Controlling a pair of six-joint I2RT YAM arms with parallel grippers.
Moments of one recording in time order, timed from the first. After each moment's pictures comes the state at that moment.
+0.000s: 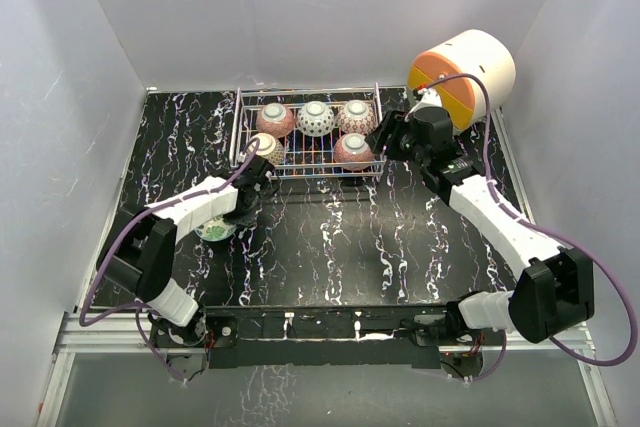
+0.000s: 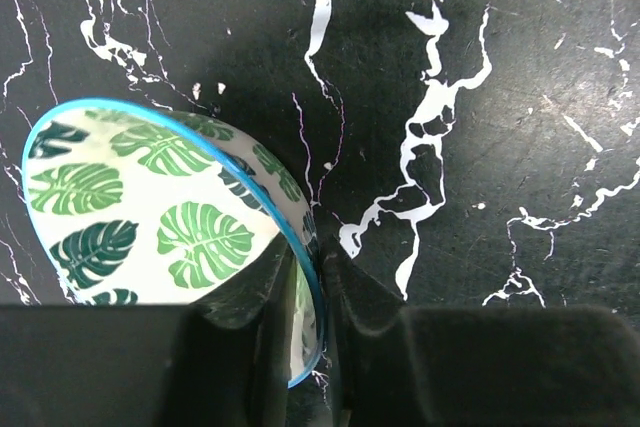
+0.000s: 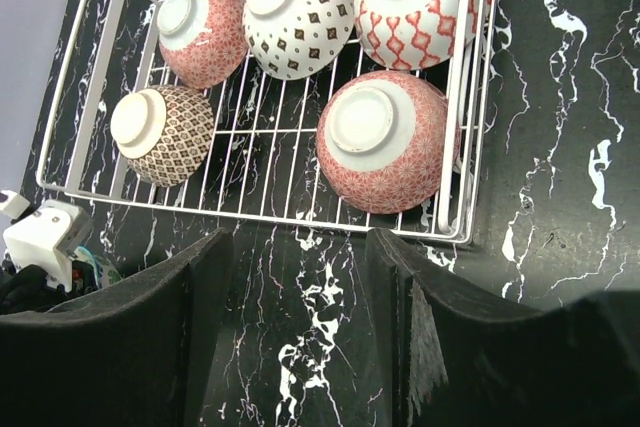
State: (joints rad) left arm -0.51 1.57 0.95 -0.73 -0.41 -0.30; right arm 0.36 1.31 1.05 -0.14 -0.04 0.51
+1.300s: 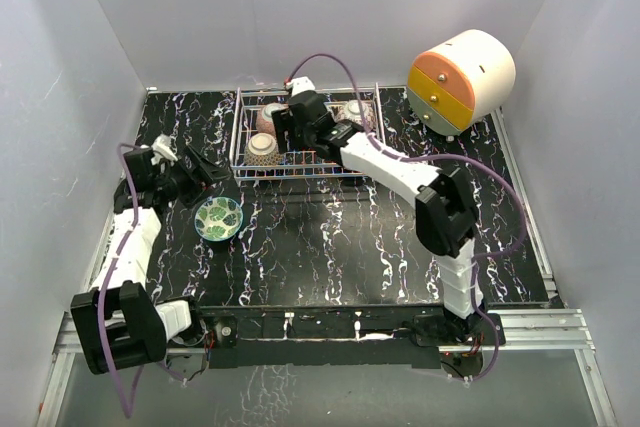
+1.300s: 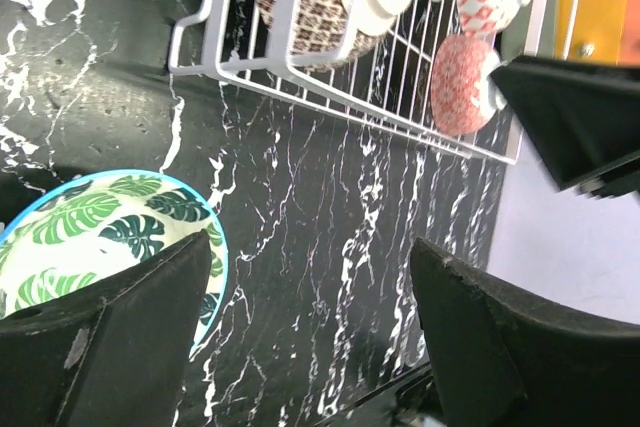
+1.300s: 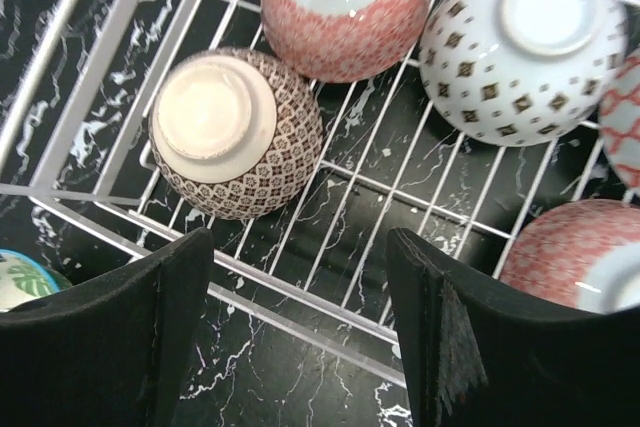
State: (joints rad) left arm 0.16 1.15 0.80 -0.36 0.59 -0.59; right arm 0.72 2.00 1.78 -0.34 0.18 0.29
